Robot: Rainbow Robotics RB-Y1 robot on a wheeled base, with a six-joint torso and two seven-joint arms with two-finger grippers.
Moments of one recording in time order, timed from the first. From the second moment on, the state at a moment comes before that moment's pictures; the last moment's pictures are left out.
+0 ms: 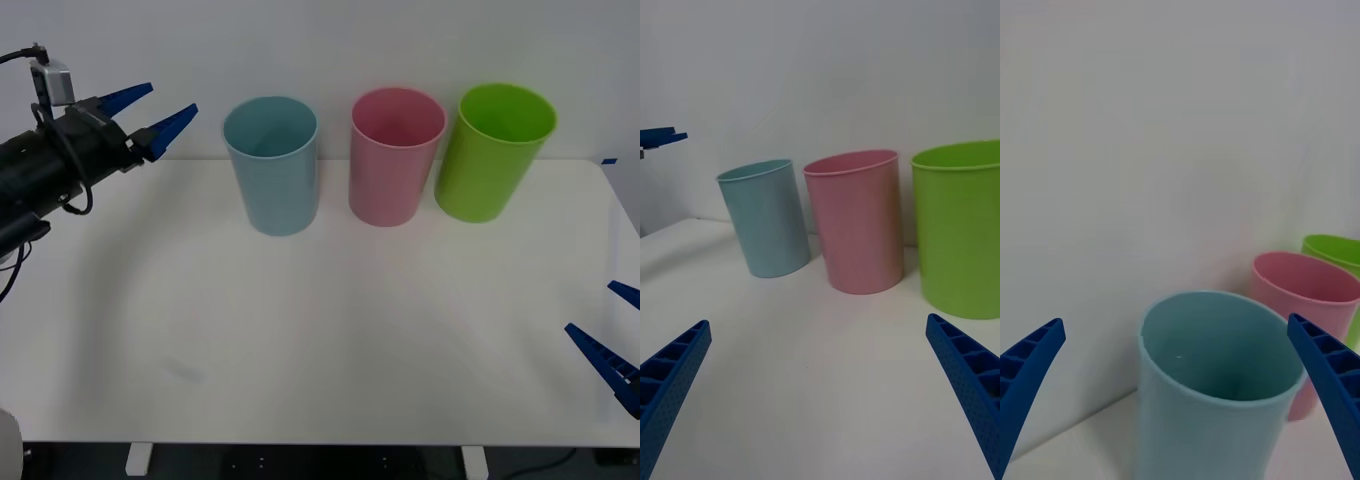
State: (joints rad) right arm 0.35 -0.40 -0.52 -1.66 0.96 -1.22 0.00; left arm -0.52 0.41 0.41 -1.27 -1.41 -1.04 0.28
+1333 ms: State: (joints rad) right arm 0.35 -0.40 -0.52 -1.66 0.96 -1.22 0.00; left arm -0.04 0.61 0.53 -1.42 -1.18 -1.23 0.17
